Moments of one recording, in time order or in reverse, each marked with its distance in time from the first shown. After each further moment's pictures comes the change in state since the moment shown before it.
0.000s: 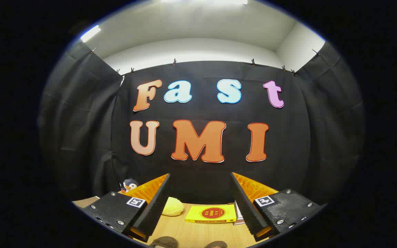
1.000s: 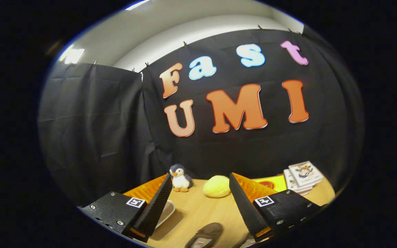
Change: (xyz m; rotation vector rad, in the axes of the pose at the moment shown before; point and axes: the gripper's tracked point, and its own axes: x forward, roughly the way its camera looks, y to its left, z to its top) arm -0.020 0.098 -0.098 0.288 0.324 0.368
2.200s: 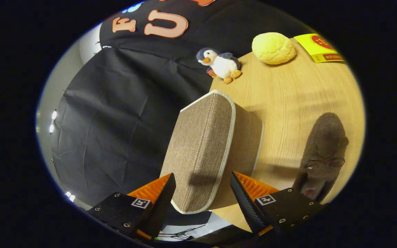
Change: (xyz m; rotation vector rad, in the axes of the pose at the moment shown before) arm 0.043 0.139 -0.256 0.546 0.811 0.433
